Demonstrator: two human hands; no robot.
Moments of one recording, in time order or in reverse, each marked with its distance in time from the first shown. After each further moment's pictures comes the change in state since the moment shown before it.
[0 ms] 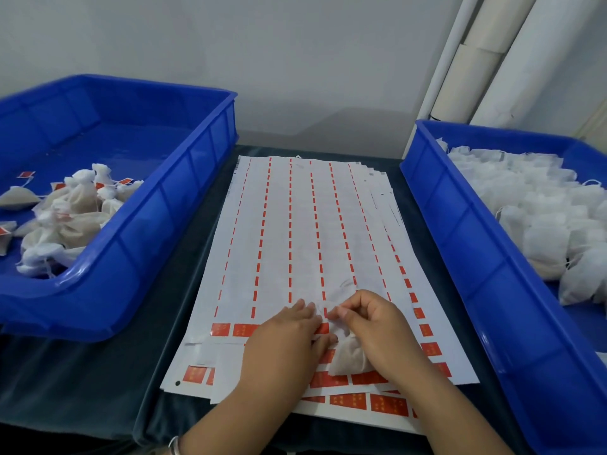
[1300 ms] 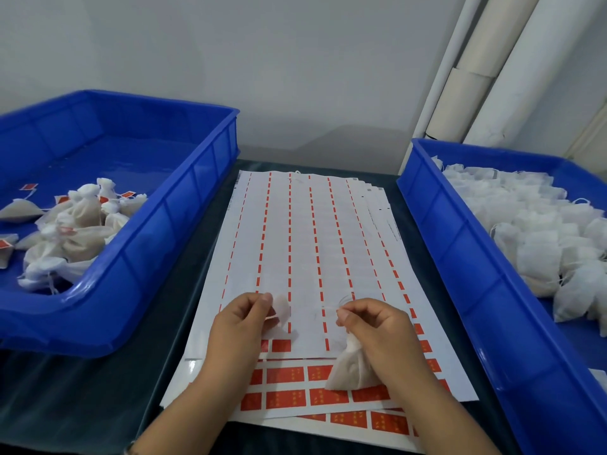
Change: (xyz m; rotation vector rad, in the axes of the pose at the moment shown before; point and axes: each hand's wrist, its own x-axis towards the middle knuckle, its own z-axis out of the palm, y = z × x) left_hand 0.008 -0.024 -0.036 -1.001 0.196 -0.692; right_hand -0.005 -0.015 -0.006 0.169 0.102 -0.021
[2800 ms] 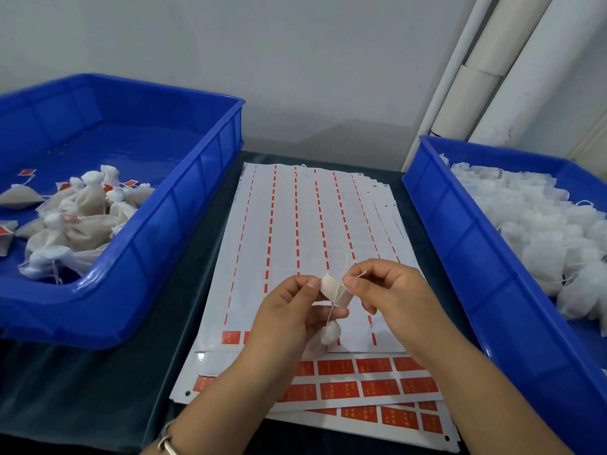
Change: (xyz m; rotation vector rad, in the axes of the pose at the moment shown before) left_hand -0.021 0.028 0.019 -0.345 -0.349 -0.057; right_hand 0.009 -0.054 -0.010 -0.062 -0.135 -0.188
